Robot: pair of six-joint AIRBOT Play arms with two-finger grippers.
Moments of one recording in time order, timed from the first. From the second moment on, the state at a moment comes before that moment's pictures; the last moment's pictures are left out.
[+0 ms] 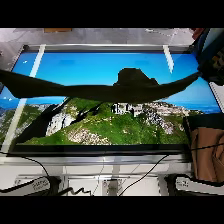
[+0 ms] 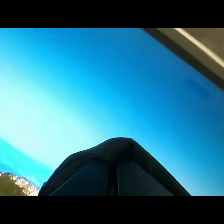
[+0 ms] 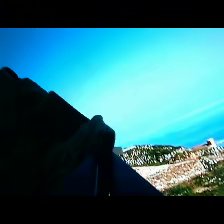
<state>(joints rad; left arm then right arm) 0.58 -1.34 1.56 1.05 -0.81 -1.41 -0.36 -1.39 1.63 -1.32 1.05 1.71</state>
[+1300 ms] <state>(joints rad) 0.72 -1.42 1.18 1.71 -1.34 -1.10 -0.42 -0.66 0.64 -1.50 1.54 1.53</state>
